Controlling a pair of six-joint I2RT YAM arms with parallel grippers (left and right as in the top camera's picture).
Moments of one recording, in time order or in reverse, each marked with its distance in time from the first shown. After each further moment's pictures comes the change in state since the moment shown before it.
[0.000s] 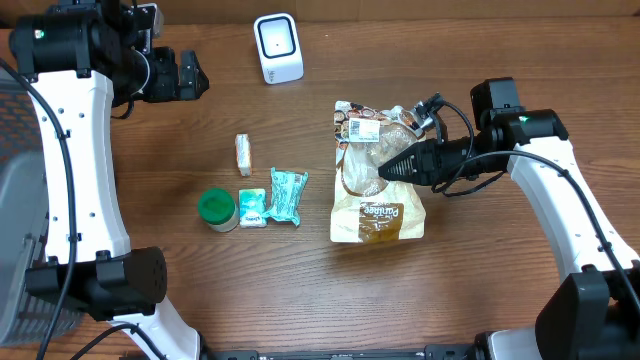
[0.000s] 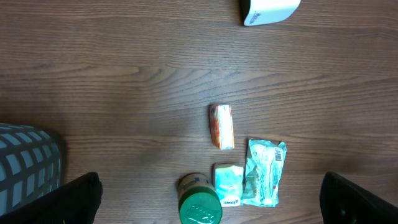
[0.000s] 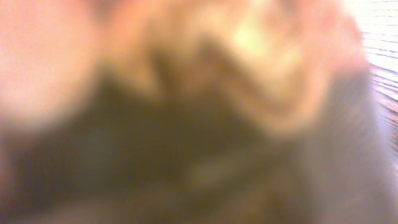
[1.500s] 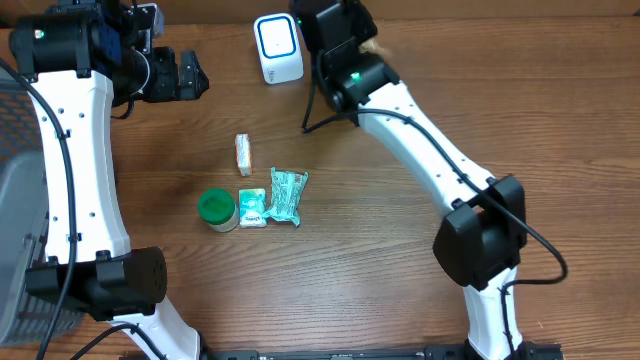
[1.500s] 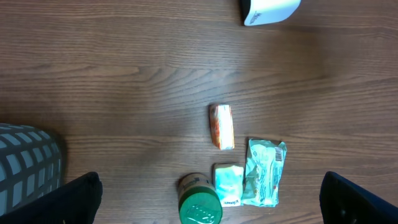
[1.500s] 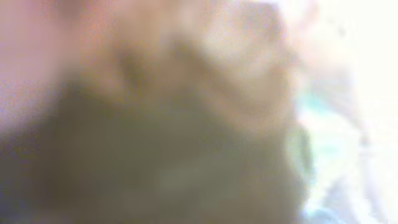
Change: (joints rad) left arm 0.000 0.000 0.000 0.000 0.000 0.000; right arm 0.489 0.558 0.763 0.753 1.763 -0.225
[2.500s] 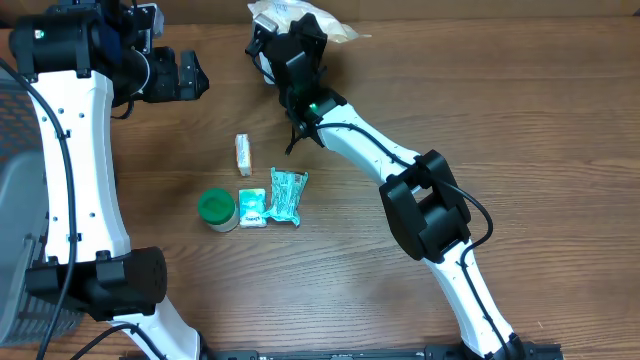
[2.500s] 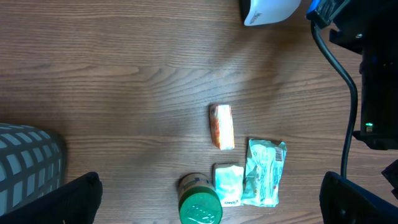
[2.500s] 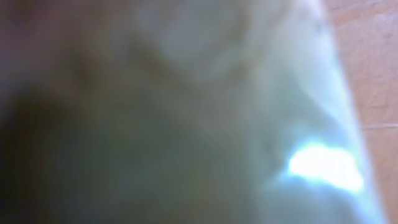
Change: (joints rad) left arm 0.000 0.000 0.000 0.000 0.000 0.000; right arm 0.056 0.307 0.004 0.509 0.076 -0.733
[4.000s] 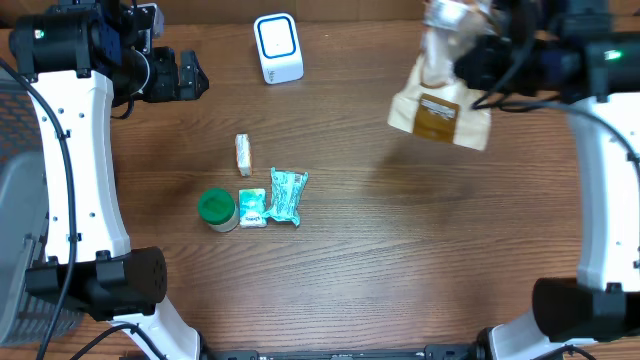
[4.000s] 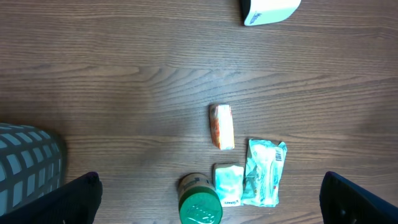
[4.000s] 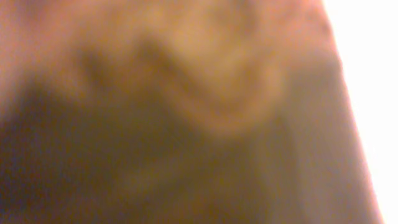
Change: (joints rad) left arm 0.000 0.000 0.000 0.000 0.000 0.000; right arm -0.662 -0.740 -0.010 -1.489 -1.194 1.276
